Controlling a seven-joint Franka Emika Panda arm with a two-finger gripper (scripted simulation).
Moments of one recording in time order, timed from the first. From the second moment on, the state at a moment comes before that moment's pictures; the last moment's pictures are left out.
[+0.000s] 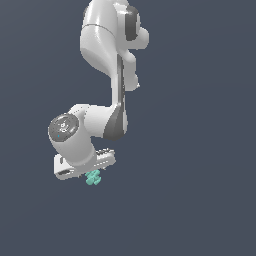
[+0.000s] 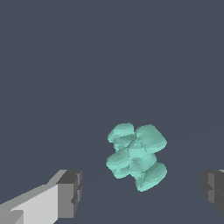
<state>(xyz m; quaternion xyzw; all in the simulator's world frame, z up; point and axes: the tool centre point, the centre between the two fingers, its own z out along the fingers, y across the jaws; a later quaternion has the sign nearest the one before) 0.115 -0.146 0.092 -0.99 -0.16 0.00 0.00</state>
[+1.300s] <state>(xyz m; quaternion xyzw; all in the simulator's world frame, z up) 0.117 -0.151 0.039 -0.99 -0.17 0.00 0.00</state>
